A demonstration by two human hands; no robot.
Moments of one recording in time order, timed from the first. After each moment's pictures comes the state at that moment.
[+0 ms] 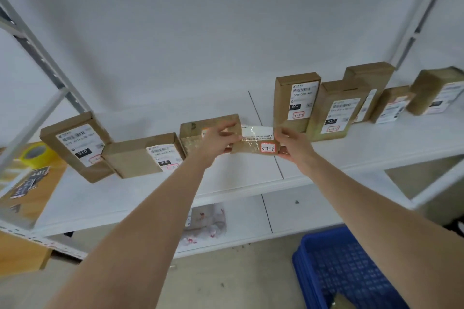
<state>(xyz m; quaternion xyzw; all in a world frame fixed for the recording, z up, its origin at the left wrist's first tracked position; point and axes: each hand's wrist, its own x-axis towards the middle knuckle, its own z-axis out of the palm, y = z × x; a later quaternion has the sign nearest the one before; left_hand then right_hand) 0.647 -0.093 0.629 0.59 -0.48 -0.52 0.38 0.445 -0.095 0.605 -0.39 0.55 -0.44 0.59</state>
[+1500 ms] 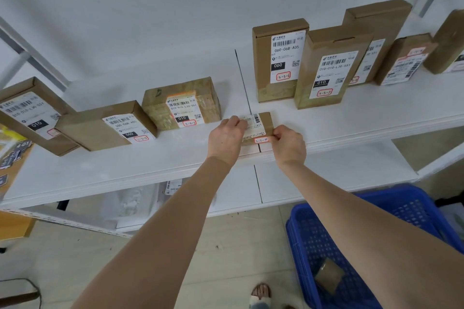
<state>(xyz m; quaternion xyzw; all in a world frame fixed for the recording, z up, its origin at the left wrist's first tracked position) 0.543 -0.092 0.523 0.61 -0.78 0.10 0.12 0.398 -0.101 0.493 -0.58 0.72 -0.27 0.26</state>
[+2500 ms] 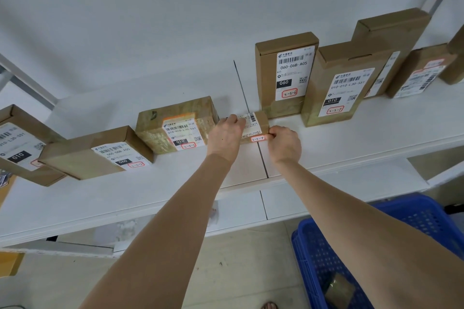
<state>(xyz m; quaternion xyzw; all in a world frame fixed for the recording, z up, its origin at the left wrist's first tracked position) 0.556 -0.161 0.543 0.64 -0.76 0.06 0.03 0.426 -0.171 0.498 -0.56 0.74 -0.27 0.25</state>
